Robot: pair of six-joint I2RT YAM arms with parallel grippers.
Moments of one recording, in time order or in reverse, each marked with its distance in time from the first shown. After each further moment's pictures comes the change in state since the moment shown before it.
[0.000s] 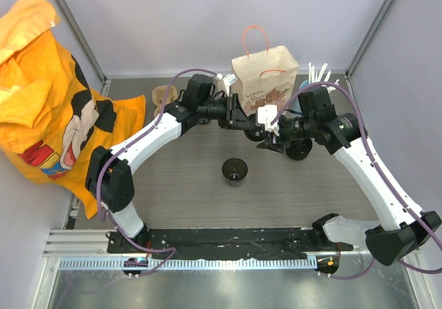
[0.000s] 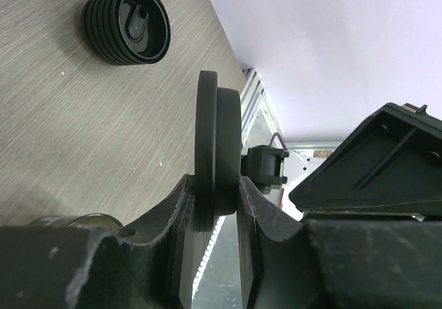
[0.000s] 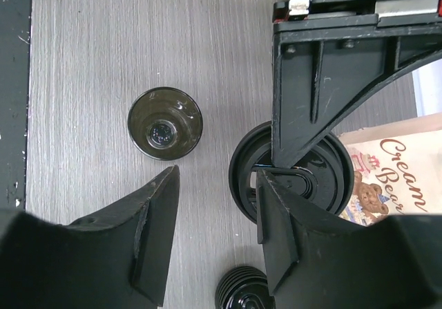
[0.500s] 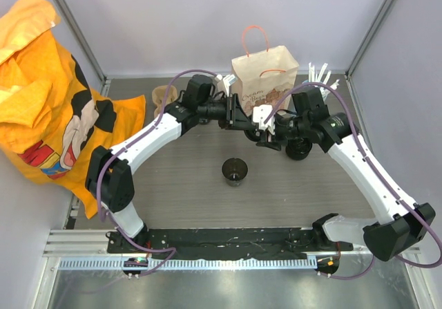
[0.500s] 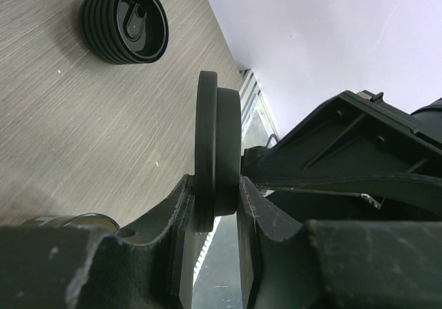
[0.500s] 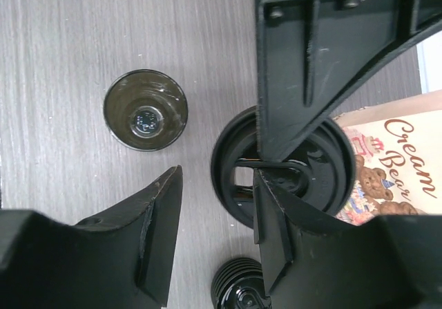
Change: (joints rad) left arm 0.000 0.000 -0.005 0.009 0.001 -0.022; right arm 0.000 0.032 -0.054 0.060 0.066 0.005
